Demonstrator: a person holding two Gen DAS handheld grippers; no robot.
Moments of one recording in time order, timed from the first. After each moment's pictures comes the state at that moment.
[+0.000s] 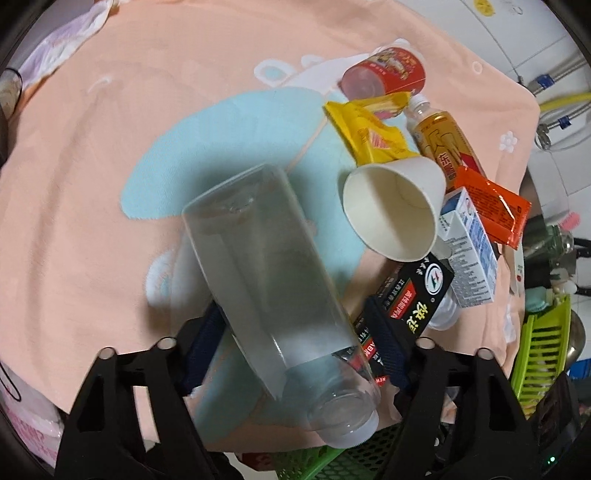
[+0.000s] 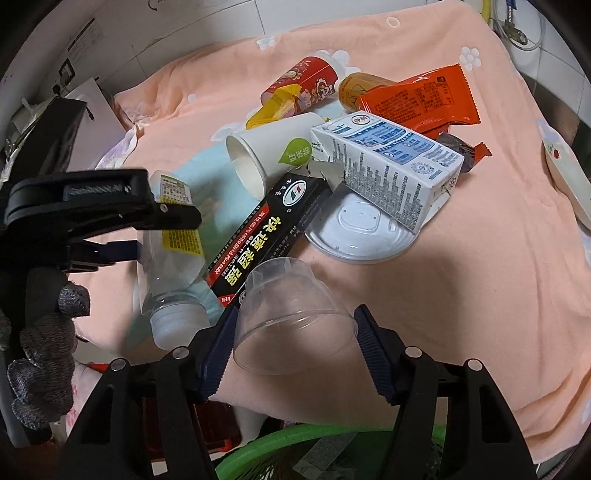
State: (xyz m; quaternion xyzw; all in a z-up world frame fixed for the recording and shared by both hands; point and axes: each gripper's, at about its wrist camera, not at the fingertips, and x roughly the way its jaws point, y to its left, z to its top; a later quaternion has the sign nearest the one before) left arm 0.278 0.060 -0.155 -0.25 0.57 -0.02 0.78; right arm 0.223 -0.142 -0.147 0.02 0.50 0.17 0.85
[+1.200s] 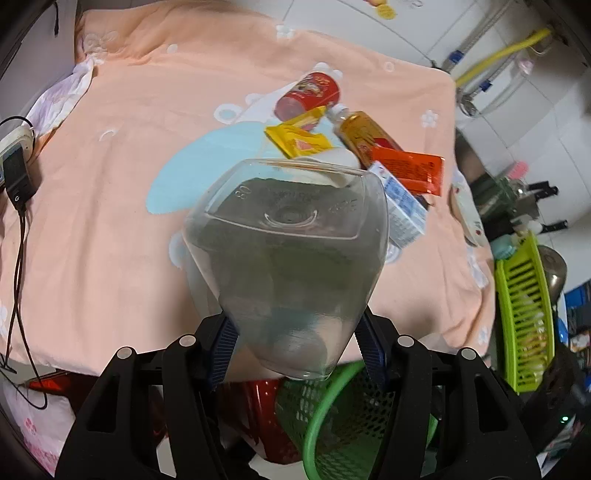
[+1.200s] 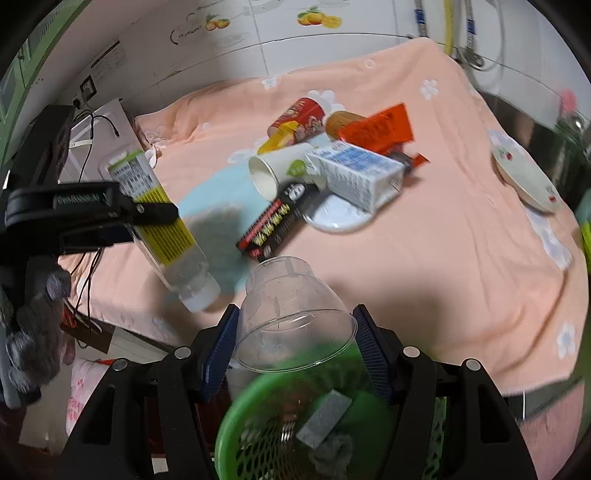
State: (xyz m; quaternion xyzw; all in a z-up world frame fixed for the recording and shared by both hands) left arm 0.192 0.055 -0.083 -0.18 0.50 -0.10 0.84; right arm 0.123 -0.171 -0.098 0.02 0.45 0.15 0.88
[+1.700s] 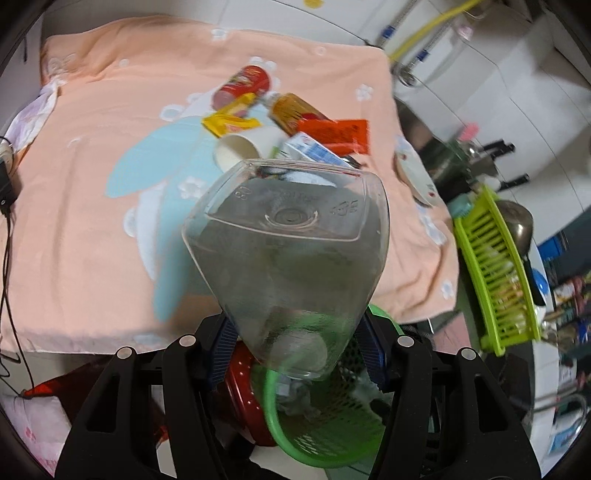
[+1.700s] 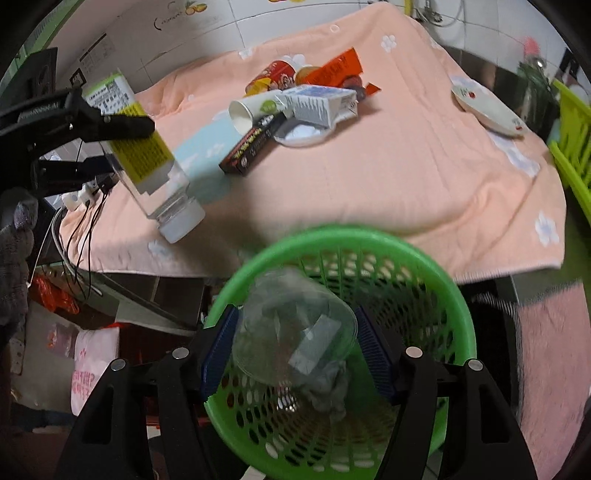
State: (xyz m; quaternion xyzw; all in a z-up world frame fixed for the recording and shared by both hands) left arm 0.135 0.009 -0.063 -0.15 0.49 -0.18 0.84; right arm 0.033 -0.210 -0.126 0.05 0.50 0.12 0.86
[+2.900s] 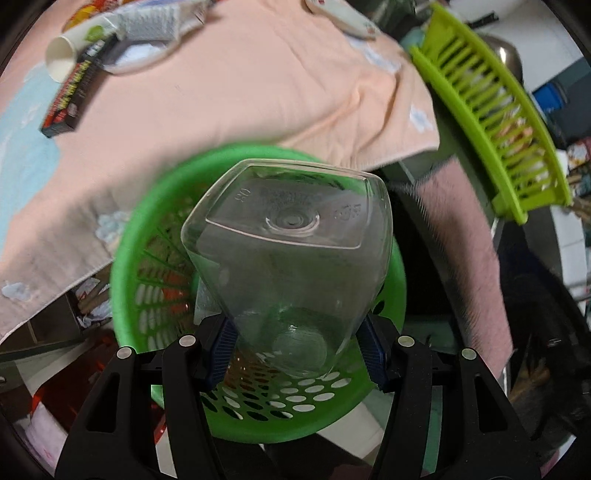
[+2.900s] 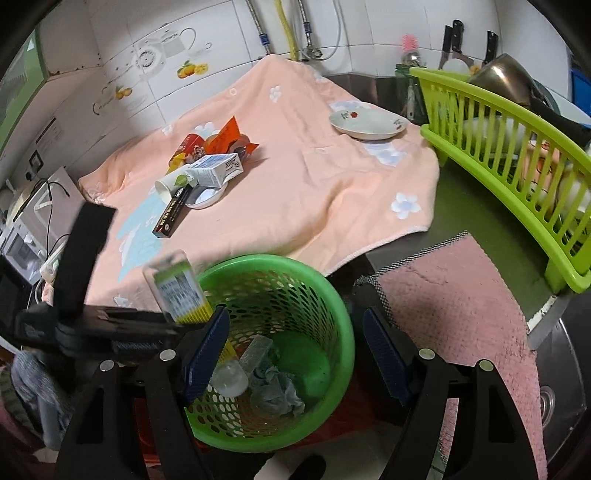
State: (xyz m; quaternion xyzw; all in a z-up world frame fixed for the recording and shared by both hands) left arm 0.073 -0.157 -0.164 0.00 0.61 -0.28 0.74; right arm -0.034 -0.322 -0.086 0.12 0.42 -0.01 0.90
